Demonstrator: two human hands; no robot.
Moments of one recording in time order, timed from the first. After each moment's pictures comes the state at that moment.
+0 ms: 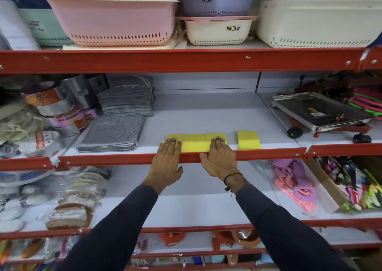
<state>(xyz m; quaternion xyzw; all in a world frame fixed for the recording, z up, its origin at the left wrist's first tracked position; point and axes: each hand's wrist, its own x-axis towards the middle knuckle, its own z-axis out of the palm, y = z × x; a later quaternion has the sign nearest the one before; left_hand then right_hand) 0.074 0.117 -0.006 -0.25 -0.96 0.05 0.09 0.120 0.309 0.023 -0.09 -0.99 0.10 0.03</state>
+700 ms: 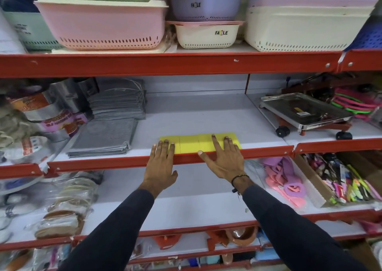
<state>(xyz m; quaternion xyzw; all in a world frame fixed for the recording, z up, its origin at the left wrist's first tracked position) 0.081 0.121 -0.009 -0.23 -0.97 0.05 0.08 0.138 0.350 0.016 -0.13 -0.98 0.13 0.07</state>
